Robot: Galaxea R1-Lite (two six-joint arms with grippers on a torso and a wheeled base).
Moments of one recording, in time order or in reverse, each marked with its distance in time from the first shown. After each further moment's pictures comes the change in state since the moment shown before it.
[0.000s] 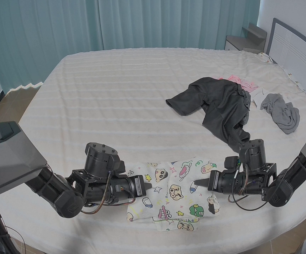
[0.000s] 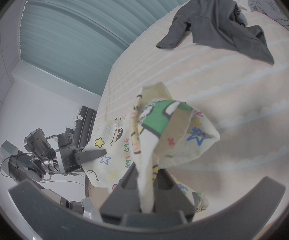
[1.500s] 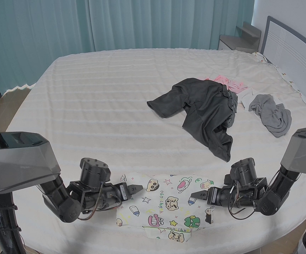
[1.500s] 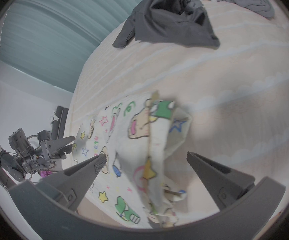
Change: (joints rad) left arm 0.092 0.149 0.109 -0.180 0.149 -0.026; right arm -0.012 0.165 0.067 -0.055 -0.139 -0.007
